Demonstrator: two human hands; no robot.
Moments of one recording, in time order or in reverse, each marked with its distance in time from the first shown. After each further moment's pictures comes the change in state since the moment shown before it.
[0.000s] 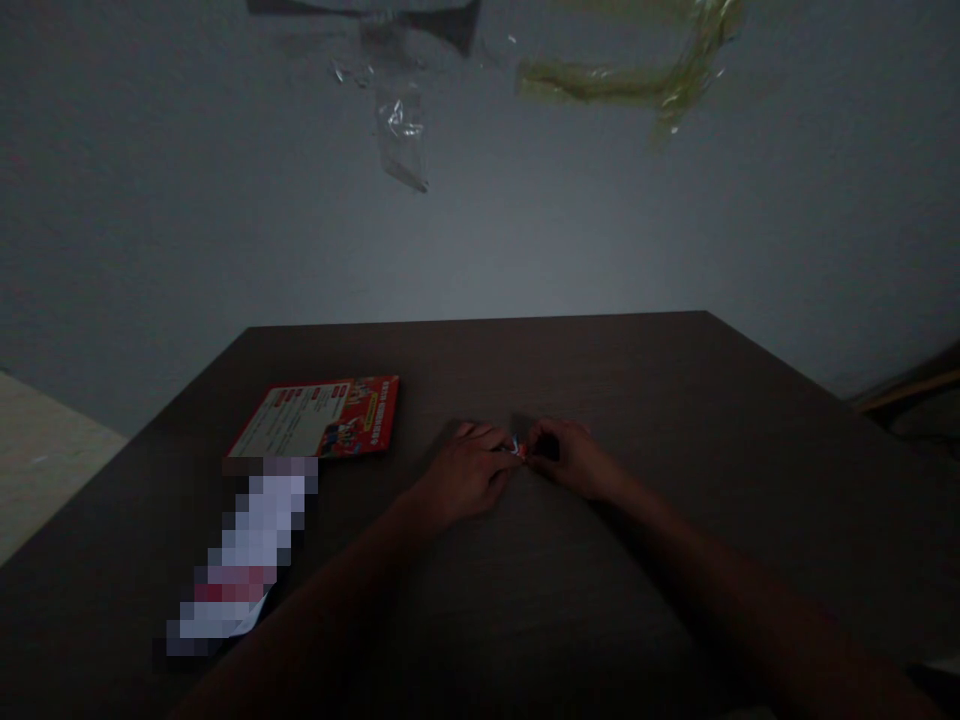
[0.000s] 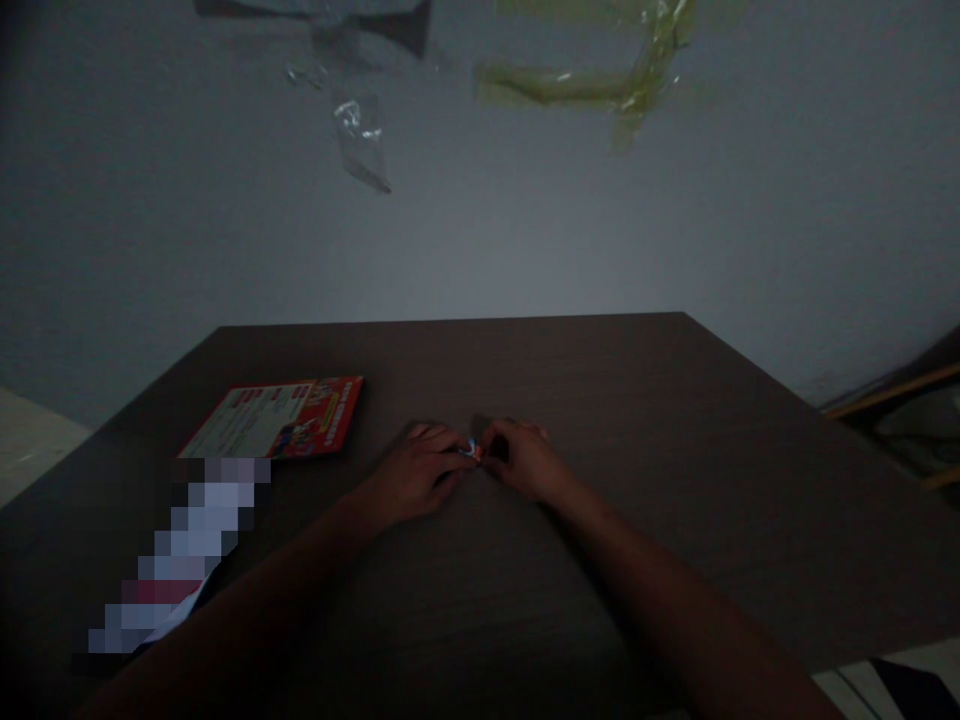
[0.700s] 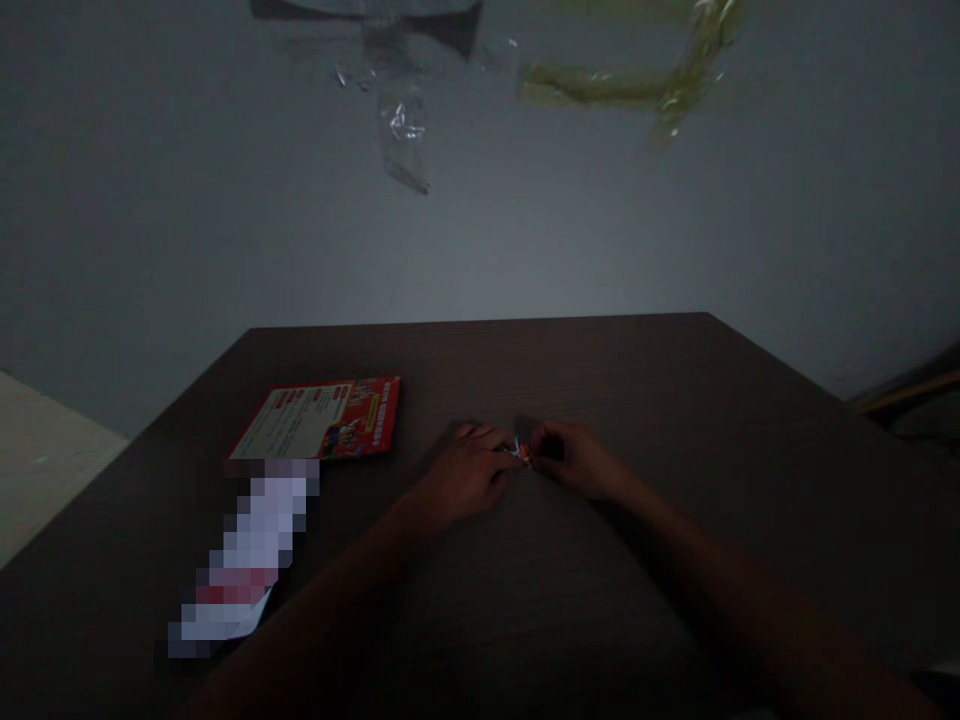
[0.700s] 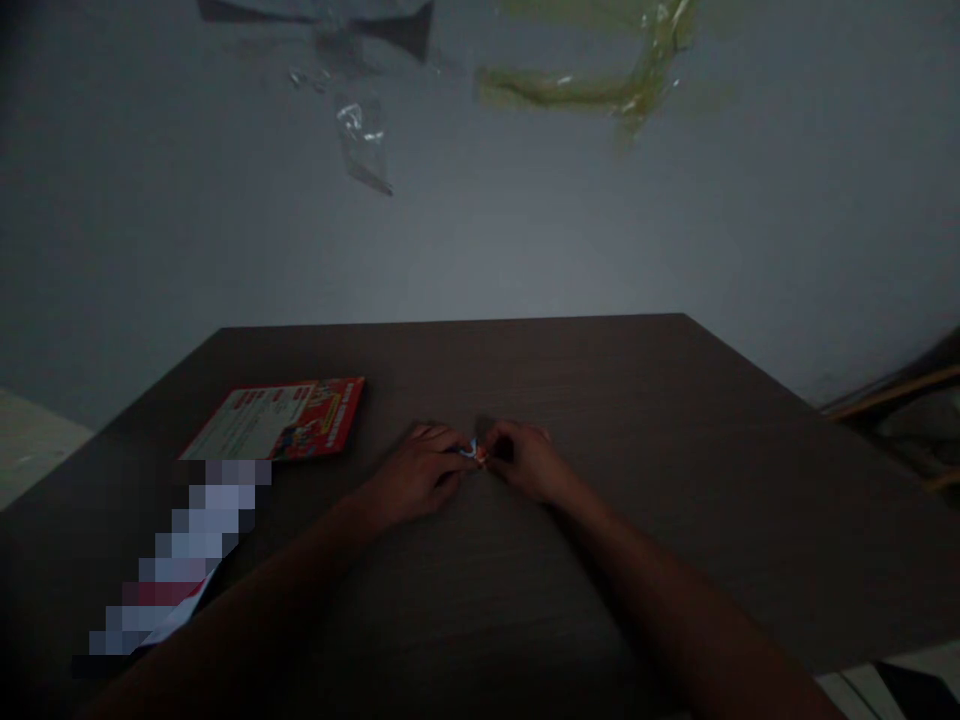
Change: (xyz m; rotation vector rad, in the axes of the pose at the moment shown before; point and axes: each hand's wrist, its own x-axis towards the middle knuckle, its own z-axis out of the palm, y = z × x) left_hand 0.001 -0.001 -0.001 0.005 0.007 0.028; right_hand -0.002 0.006 0.001 0.137 -0.027 0.023
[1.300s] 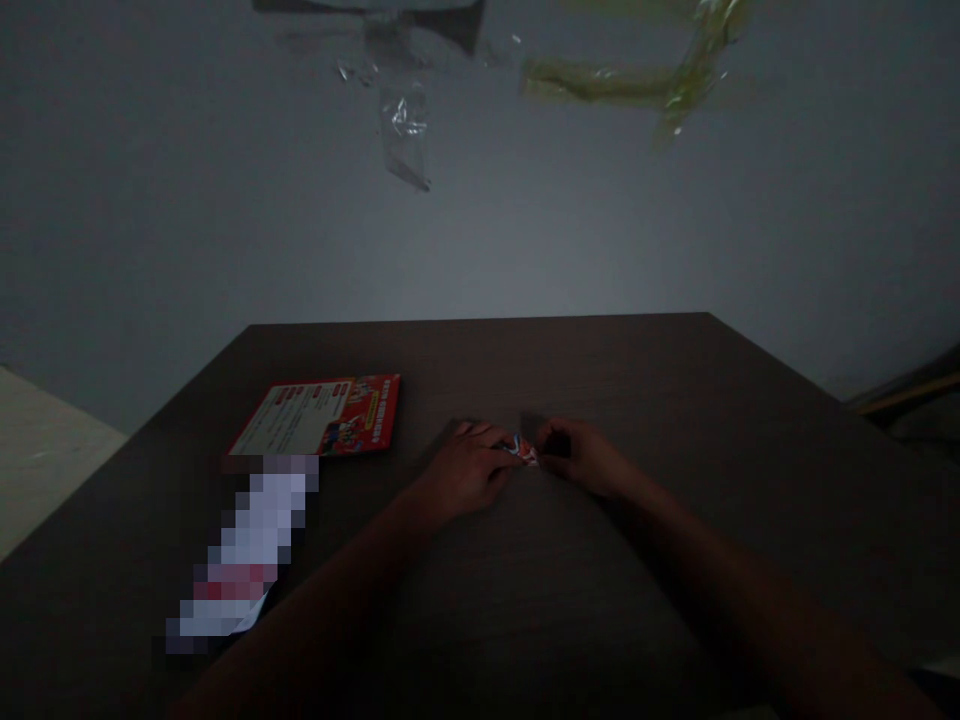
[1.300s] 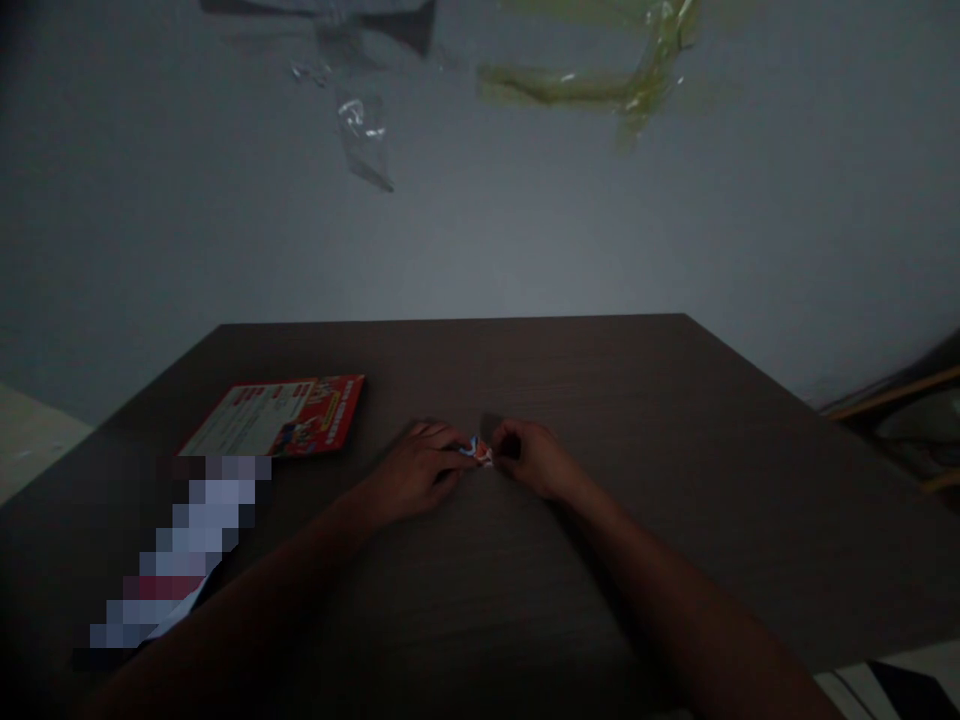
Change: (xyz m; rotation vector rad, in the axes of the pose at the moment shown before) left_hand -0.001 -0.004 0.005 -0.019 0.030 -0.008; right_hand -0.001 0.009 -0.004 0.142 -0.030 0.061
